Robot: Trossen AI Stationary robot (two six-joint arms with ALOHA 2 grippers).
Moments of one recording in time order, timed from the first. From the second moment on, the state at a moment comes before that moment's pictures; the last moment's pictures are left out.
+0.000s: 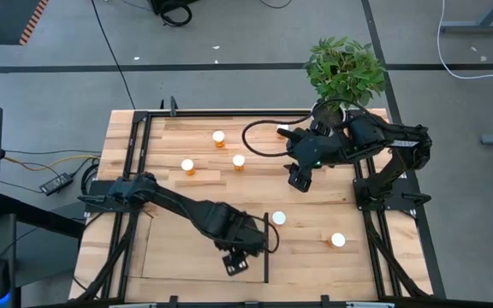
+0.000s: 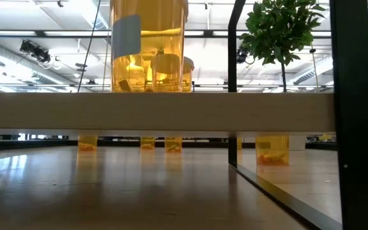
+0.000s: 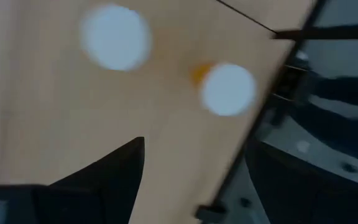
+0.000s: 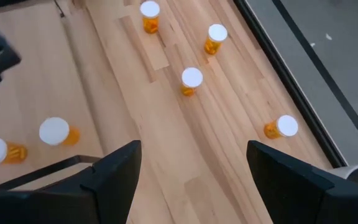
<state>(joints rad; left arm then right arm) -0.43 2.19 2.35 -1.54 0.08 -0.80 0.23 1.66 2.17 -1.57 0.42 0.53</state>
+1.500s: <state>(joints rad) 0.55 1.81 1.66 -1.10 -0.04 0.22 0.11 1.58 2.17 -1.57 0.63 0.74</state>
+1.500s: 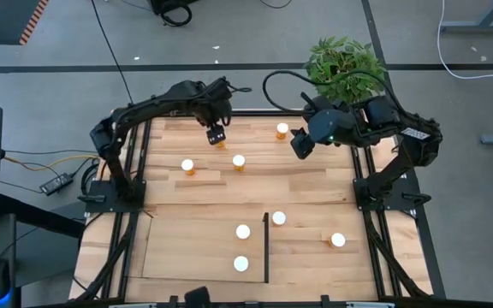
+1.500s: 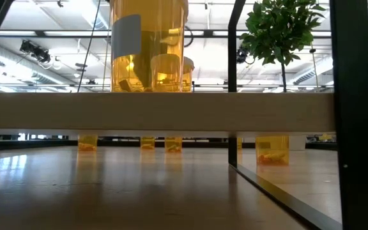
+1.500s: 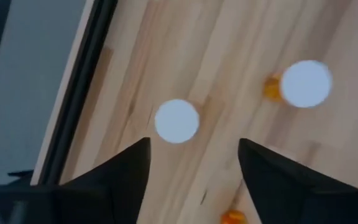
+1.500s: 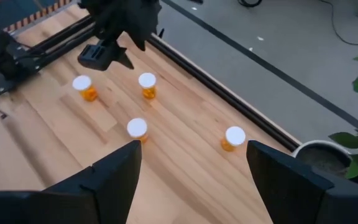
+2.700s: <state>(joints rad) 0.61 2.09 1.64 -1.02 0.00 0.30 0.05 1.58 2.17 -1.57 0.55 0.82</state>
